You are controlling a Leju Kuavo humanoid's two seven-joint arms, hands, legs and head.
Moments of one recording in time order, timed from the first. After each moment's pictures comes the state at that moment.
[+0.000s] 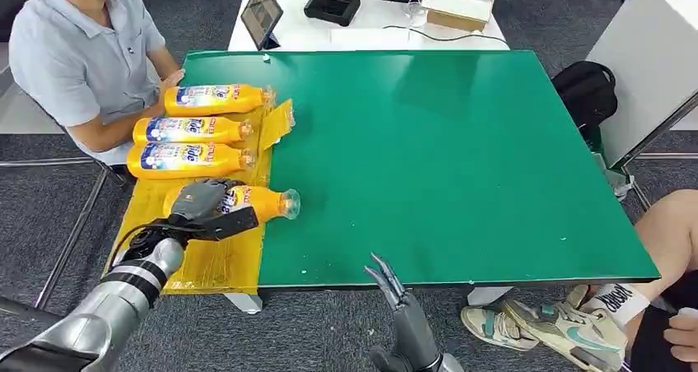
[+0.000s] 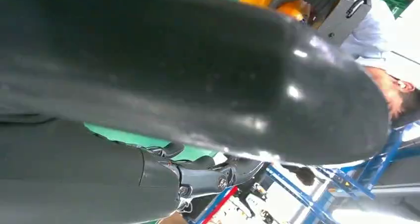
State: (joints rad) left arm -0.65 0.09 -0.37 -0.58 -0.98 0.16 -0.37; right arm 0.16 -0.03 0.49 -1.38 0.37 -0.46 -0.66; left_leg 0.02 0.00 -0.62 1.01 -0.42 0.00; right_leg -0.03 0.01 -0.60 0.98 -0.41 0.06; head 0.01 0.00
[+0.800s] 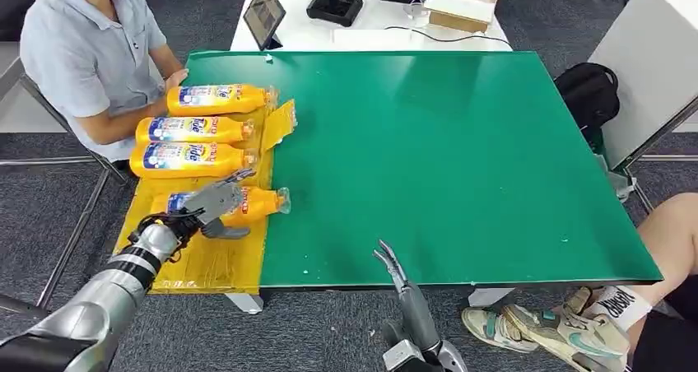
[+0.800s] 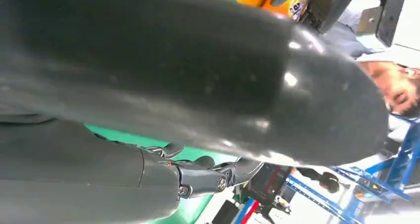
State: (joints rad) left arm -0.68 0.07 -0.29 -0.55 -0.68 -0.18 -0.54; right arm 0.09 -0.02 0.49 -1.29 0.20 -0.39 -0.66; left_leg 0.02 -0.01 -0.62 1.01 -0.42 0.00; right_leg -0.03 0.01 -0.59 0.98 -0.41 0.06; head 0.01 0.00
